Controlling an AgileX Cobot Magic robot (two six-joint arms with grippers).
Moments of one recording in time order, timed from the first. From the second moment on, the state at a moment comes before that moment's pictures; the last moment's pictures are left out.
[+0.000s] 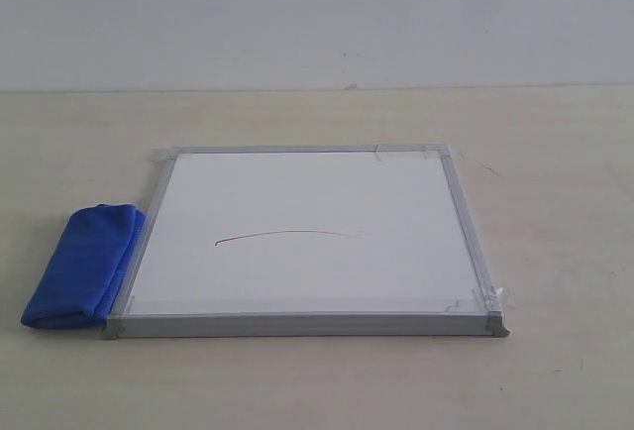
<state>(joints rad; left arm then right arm) -0.04 0.00 0.00 0.11 0.05 -0.11 0.06 0.00 -0.28 0.22 0.24 0.22</state>
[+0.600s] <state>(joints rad) -0.04 0.00 0.00 0.11 0.05 -0.11 0.08 0.69 -0.85 0.31 0.37 -0.11</state>
